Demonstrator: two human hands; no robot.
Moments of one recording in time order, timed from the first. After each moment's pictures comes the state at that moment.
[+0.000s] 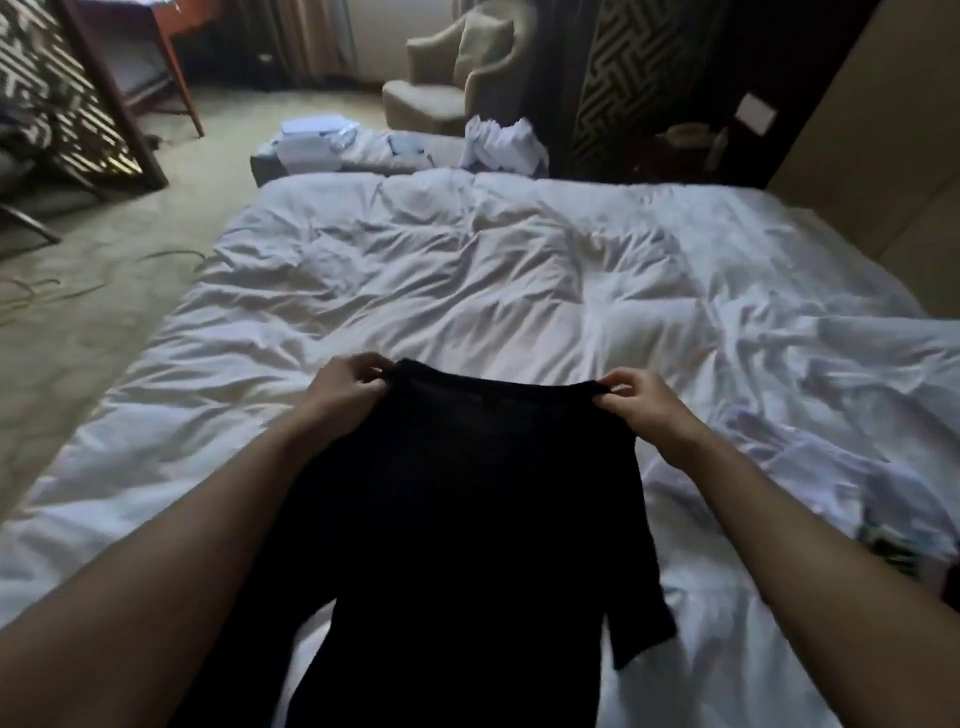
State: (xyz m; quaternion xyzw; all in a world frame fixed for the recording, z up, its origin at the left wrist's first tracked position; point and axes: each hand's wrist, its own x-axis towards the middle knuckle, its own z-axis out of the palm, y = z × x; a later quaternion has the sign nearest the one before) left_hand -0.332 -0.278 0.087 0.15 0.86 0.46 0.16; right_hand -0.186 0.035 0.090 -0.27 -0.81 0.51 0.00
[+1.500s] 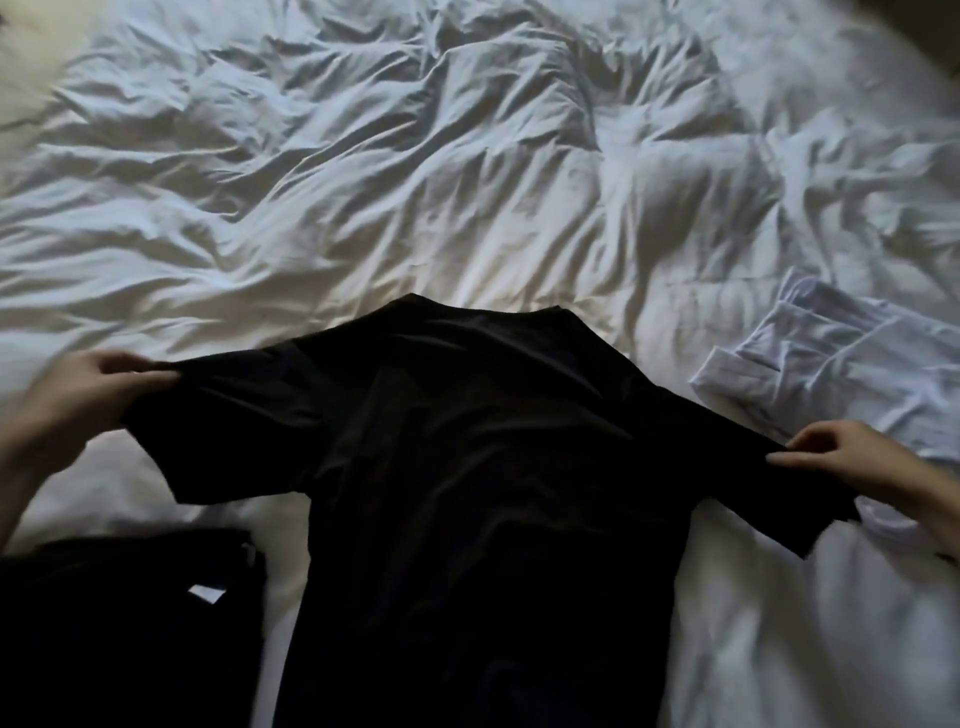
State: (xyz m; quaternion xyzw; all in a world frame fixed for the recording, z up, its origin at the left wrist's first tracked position) left_hand -0.465 -0.442 -0.117 -0.07 0.88 0.42 0.23; right_hand -0.070 0.166 -0.087 -0.44 -0.84 0.29 -0.17
